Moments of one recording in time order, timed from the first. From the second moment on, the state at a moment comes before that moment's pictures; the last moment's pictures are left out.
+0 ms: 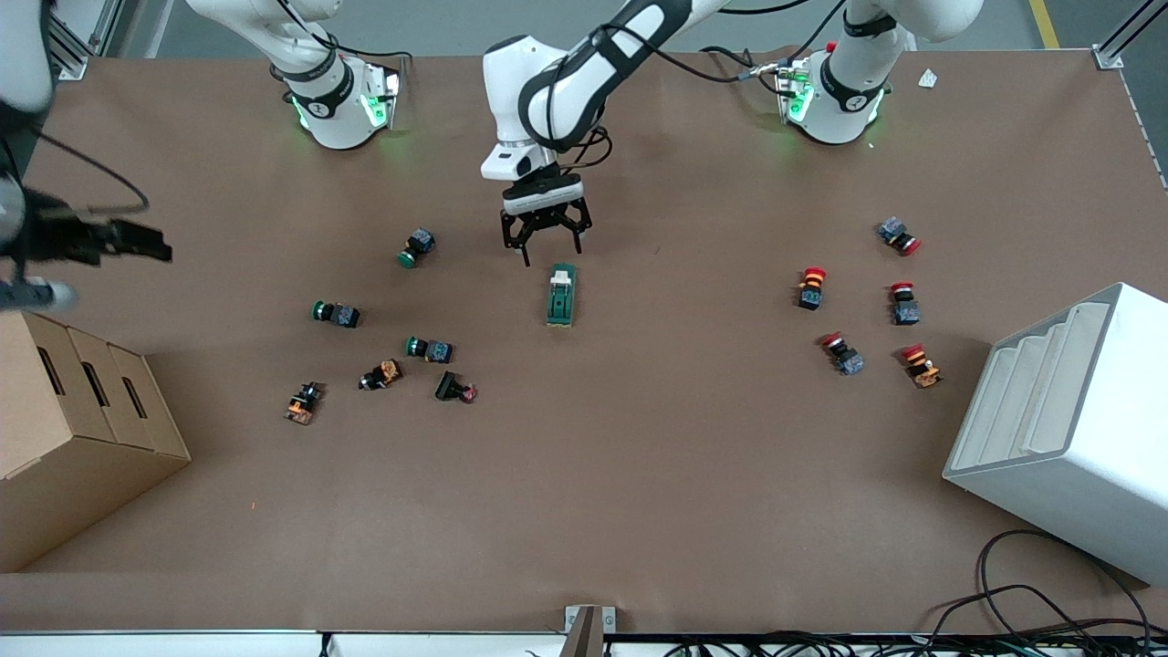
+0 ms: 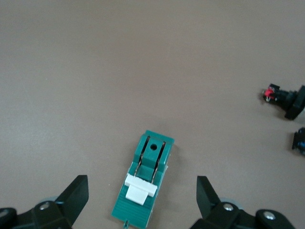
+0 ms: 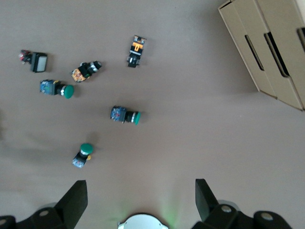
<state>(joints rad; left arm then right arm) -1.00 0.62 -0.22 -1.70 0.99 2.17 -2.06 -0.02 0.15 -0.06 -1.57 0.02 1.48 -0.11</state>
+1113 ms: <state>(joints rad) -1.17 0.71 -0.22 -1.89 1.43 2.07 -2.51 0.49 0.20 -0.03 -1.69 0.17 1.76 0.91</state>
